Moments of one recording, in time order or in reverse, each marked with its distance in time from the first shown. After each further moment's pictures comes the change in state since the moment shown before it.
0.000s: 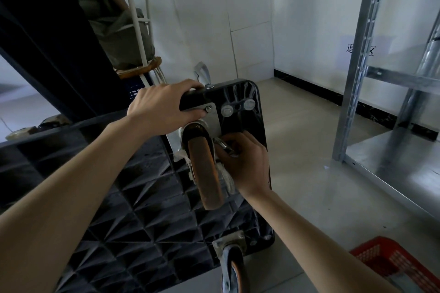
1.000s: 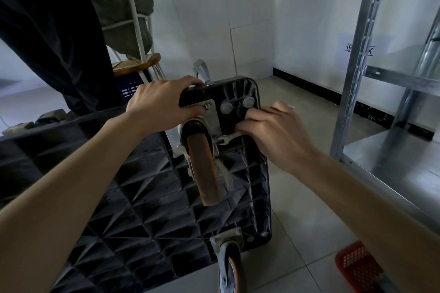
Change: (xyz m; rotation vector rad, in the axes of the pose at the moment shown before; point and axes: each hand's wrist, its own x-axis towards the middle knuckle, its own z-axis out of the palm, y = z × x) left_hand -0.002 0.001 0.000 0.010 -0.011 -0.006; right_hand 0.056 -0.020 -0.090 -0.753 -0.323 -0.627
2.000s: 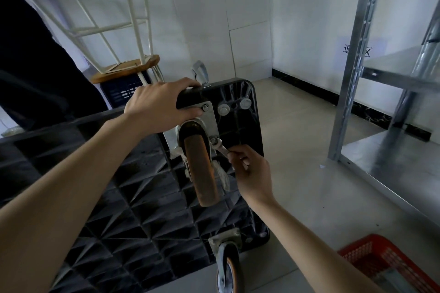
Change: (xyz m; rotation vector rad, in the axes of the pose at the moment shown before) left_hand 0.003 -0.002 0.003 -0.006 0.000 0.000; right_hand -0.043 -0.071 0.087 0.990 0.172 0.809
